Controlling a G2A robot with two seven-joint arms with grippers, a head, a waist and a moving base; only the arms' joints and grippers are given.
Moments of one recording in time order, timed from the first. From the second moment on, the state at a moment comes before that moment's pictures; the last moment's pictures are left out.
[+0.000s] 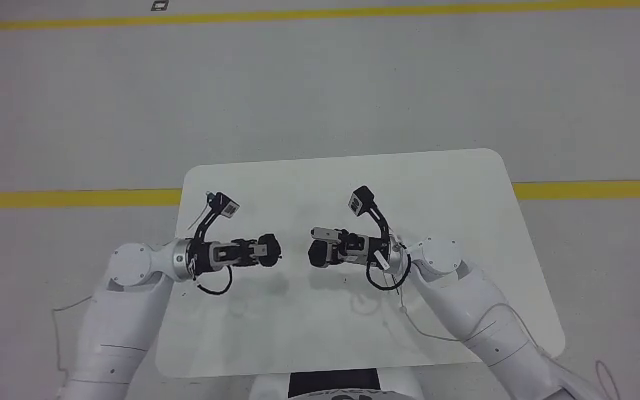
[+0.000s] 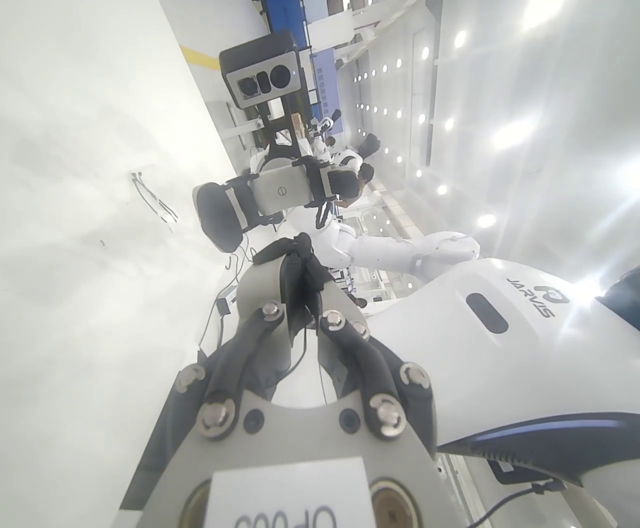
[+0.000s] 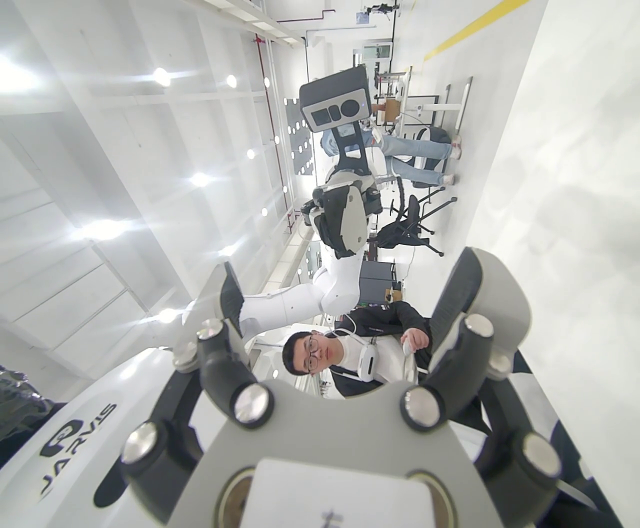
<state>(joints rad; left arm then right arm) 1.47 -1.09 -1.49 -1.57 -0.48 -0.34 -1.39 -1.27 -1.21 0.98 -1.50 0.48 -0.17 0.95</state>
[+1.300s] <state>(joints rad) 1.48 -1.13 -1.51 -1.48 -0.61 -0.34 -1.39 -1.32 -1.09 1.11 -2.01 -0.37 0.29 1.32</state>
